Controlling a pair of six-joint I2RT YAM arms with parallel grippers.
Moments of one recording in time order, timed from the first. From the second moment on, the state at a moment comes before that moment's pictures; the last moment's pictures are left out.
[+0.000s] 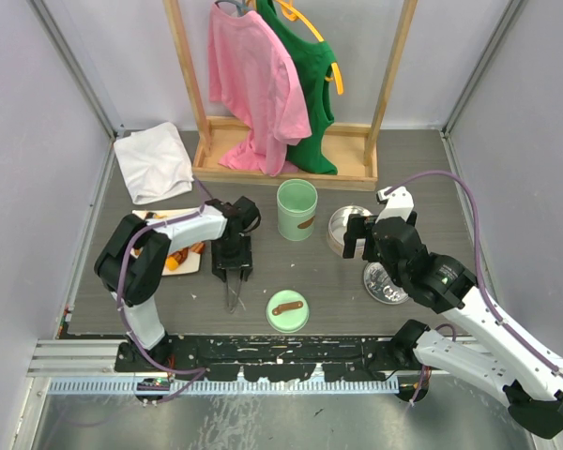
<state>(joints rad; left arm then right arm) -0.62 1.80 1.12 -0.88 0.00 -0.75 0.76 0.75 0.91 -0.74 0.52 0.45</state>
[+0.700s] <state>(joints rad) -0.62 1.47 1.19 -1.05 -0.07 -0.61 0.76 0.77 0.91 -0.74 0.52 0.48</state>
